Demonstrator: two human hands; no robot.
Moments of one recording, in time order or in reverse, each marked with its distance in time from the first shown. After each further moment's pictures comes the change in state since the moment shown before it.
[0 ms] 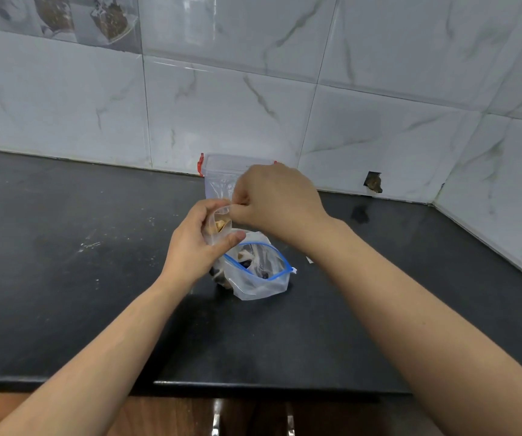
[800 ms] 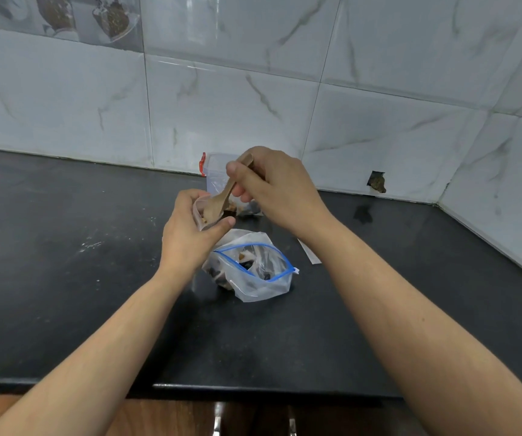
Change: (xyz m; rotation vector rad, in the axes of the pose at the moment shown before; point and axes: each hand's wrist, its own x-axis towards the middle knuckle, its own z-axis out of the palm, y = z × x) left_hand 0.013 0.003 -0.002 0.018 0.172 -0.173; right_hand 0.005 0.008 0.002 0.592 0.159 0.031
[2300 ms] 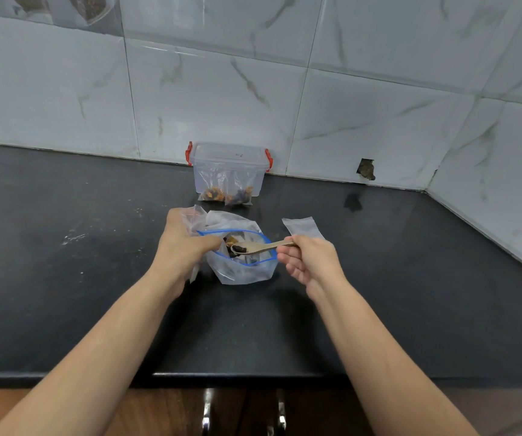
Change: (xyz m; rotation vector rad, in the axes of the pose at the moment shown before) left_hand -0.019 -0.007 0.011 -0.308 -0.197 -0.355; right_hand -0.071 0.096 0.026 0.856 0.297 1.025
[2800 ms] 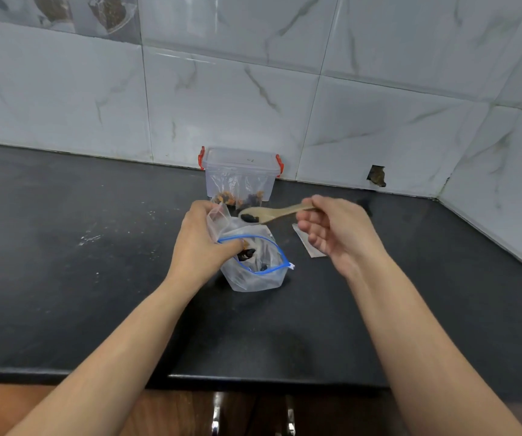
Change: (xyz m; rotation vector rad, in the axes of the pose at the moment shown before) left_hand -0.009 0.010 0.002 0.360 0.080 0.301; right_hand -0.030 -0.058 0.002 -0.036 -0.137 -0.202
